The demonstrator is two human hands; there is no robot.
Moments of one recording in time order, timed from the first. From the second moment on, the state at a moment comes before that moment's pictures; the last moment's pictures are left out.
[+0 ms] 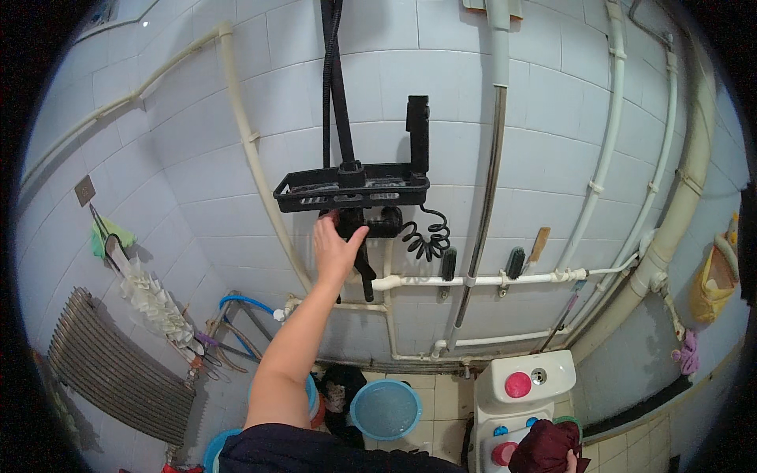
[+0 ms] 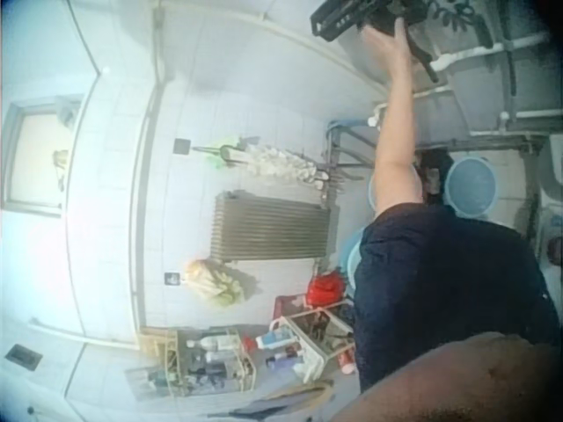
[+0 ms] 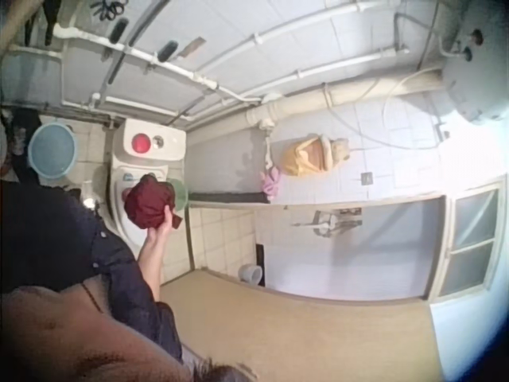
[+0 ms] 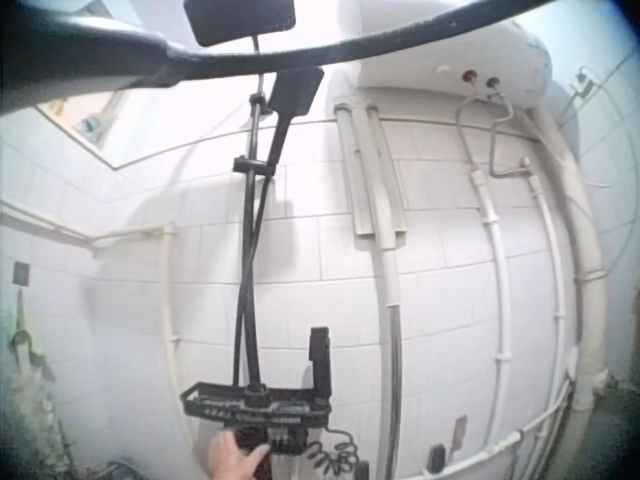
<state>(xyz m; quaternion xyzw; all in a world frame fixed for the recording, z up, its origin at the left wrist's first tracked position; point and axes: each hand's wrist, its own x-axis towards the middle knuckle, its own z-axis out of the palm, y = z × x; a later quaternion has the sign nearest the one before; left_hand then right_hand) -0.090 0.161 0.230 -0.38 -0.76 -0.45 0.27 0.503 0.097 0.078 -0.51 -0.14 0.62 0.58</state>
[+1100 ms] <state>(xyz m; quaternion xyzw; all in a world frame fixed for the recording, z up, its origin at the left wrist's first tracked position) 0.217 0.147 0.046 -0.53 -0.55 -0.45 -0.45 0.653 0.027 0.073 -0.39 -0.07 0.55 0.74</state>
